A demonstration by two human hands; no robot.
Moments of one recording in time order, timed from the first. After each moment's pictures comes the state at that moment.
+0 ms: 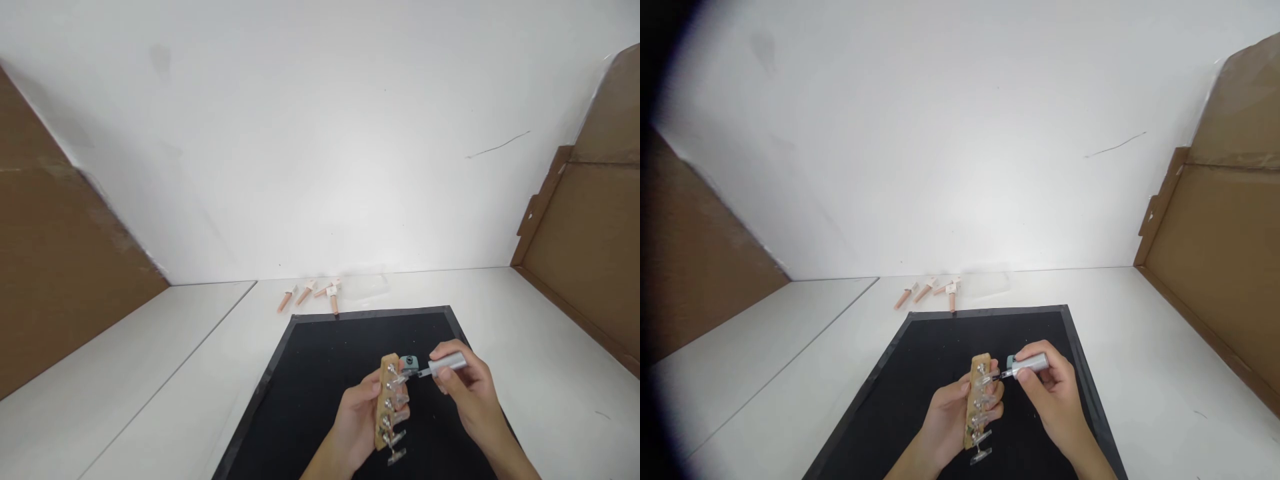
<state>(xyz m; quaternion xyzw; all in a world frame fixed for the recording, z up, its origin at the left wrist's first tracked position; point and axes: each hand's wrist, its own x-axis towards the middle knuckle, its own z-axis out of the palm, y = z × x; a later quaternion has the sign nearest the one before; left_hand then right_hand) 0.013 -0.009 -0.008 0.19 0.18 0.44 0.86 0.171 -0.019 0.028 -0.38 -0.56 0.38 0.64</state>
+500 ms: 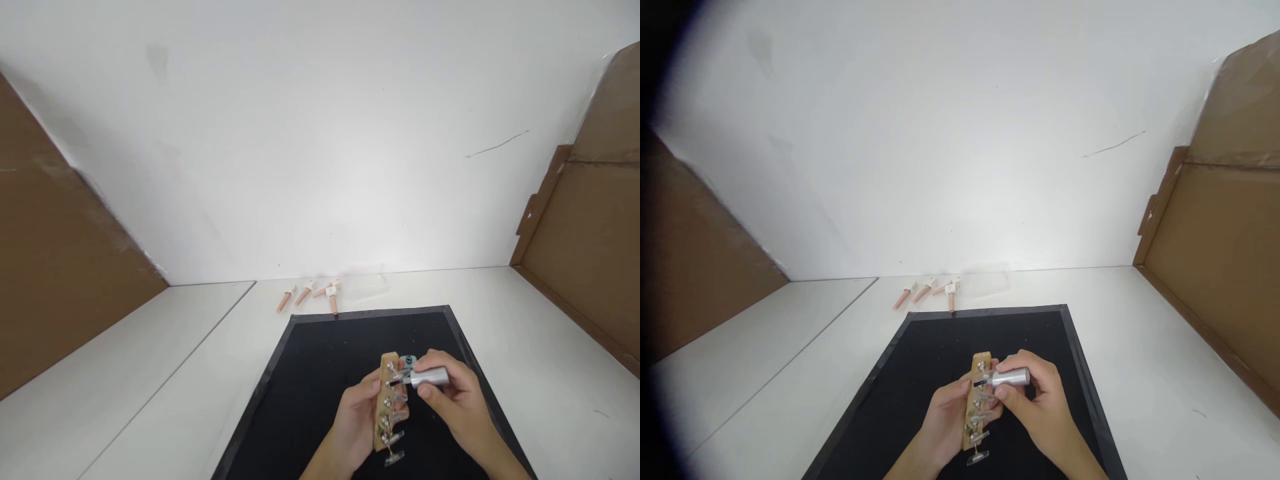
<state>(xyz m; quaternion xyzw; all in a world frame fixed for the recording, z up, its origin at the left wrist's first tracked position) 0.017 -0.008 -0.009 0.17 0.21 0.44 0.85 0.167 -0.020 0.037 -0.36 -0.65 0.29 0.60</state>
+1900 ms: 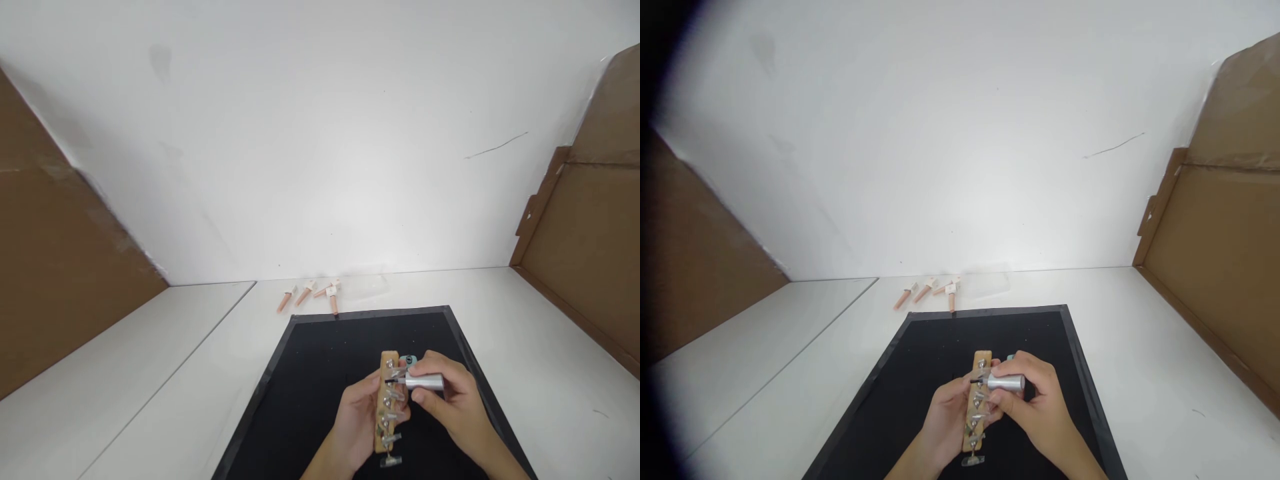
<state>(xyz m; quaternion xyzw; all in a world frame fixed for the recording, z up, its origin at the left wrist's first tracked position) 0.020 -0.010 -0.002 0.15 0.22 0.43 0.86 0.168 -0.018 0.035 -0.33 -0.67 0.31 0.59</state>
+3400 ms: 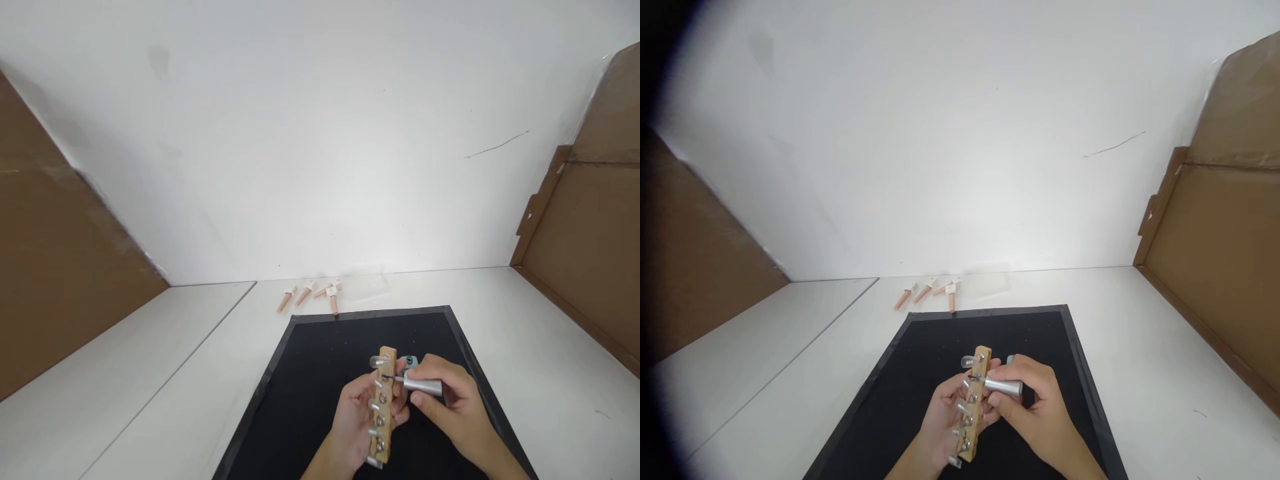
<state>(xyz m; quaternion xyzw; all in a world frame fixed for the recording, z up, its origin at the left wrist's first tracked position) 0.022 -0.006 -0.001 0.09 0.22 0.43 0.87 0.168 -0.018 0.034 -0.30 -0.70 0.29 0.58</state>
